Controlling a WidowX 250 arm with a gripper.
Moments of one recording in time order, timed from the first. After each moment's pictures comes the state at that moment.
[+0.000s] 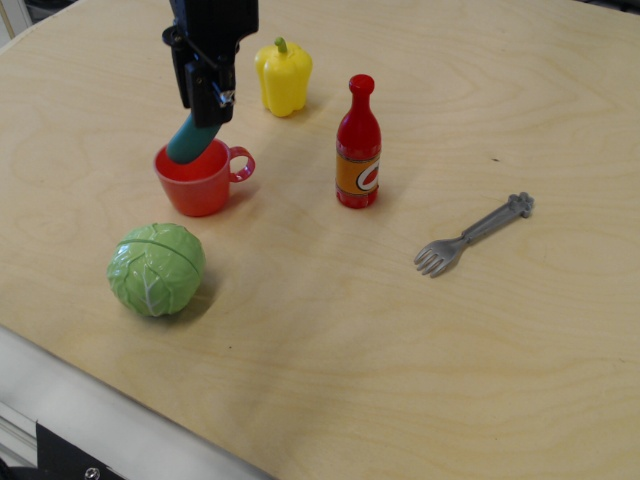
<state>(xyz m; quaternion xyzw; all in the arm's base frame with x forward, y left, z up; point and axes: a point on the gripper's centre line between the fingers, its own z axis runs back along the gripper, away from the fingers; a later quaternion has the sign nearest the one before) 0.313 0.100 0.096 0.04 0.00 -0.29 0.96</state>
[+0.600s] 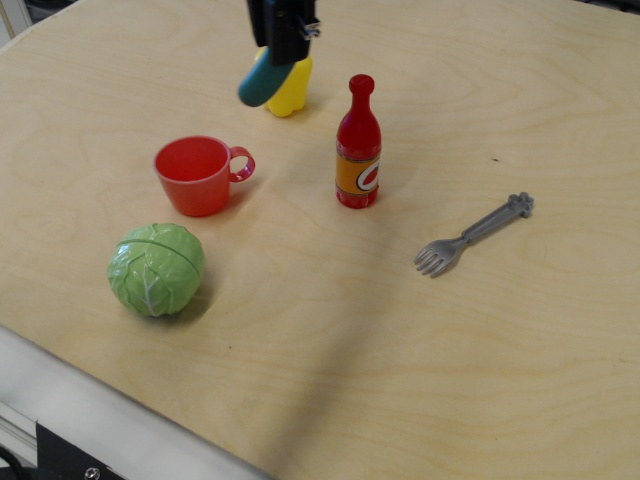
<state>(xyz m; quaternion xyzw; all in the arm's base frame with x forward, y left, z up) 0.355 0.070 0.121 0.04 -0.03 -0.28 0.96</state>
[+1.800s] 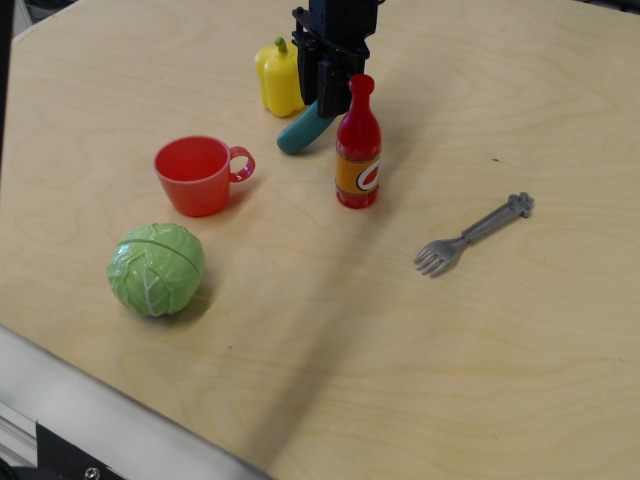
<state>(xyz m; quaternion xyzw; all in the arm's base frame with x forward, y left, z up) 0.410 0.073 0.046 0.00 0.03 -0.24 0.97</state>
